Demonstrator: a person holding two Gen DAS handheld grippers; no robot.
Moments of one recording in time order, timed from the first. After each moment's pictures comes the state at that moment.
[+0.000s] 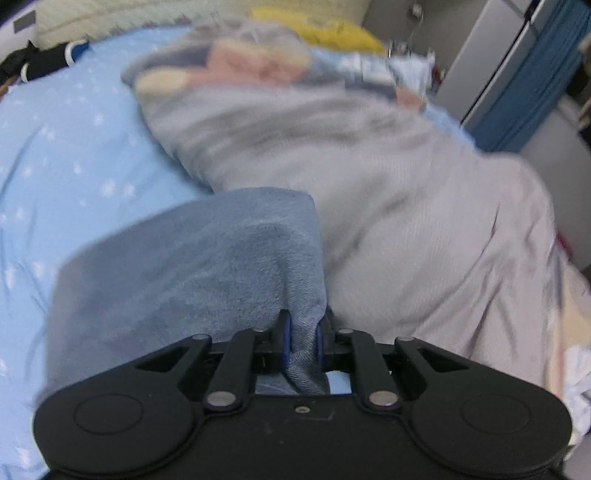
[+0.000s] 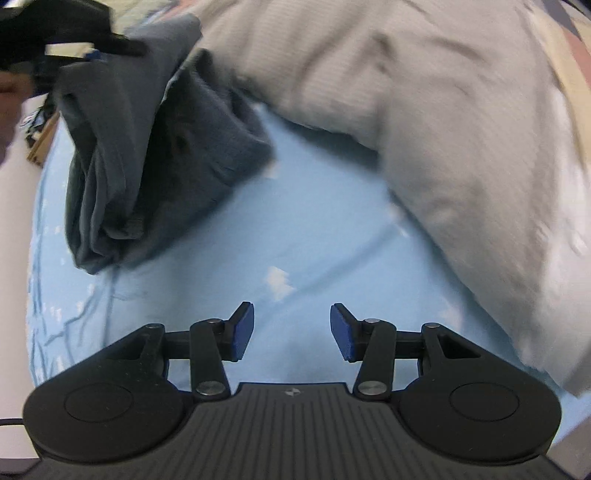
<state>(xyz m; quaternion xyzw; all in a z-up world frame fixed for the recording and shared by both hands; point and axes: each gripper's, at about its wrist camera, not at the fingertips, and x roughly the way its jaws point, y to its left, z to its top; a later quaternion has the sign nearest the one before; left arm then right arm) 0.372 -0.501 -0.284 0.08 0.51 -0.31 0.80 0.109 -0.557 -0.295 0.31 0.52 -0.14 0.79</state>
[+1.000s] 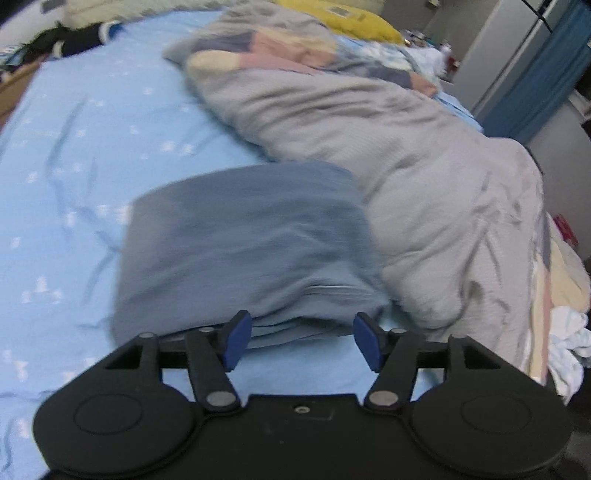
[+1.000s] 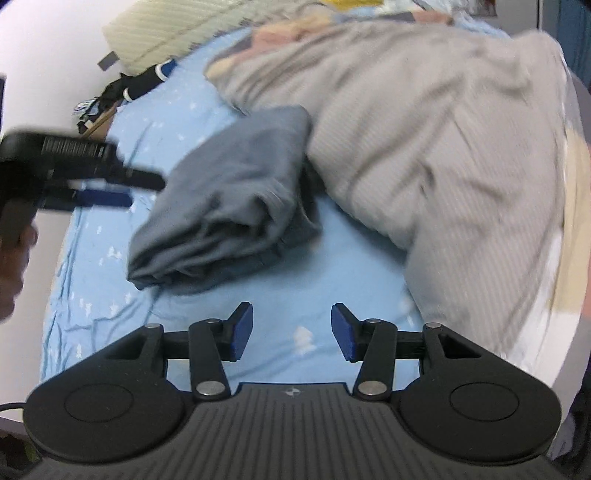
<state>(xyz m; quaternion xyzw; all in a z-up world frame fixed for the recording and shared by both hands) 0.322 -0.376 -0.208 0.08 0.53 -0.28 0.80 0.141 -0.562 -0.203 0.22 0.46 -0.06 0.86</state>
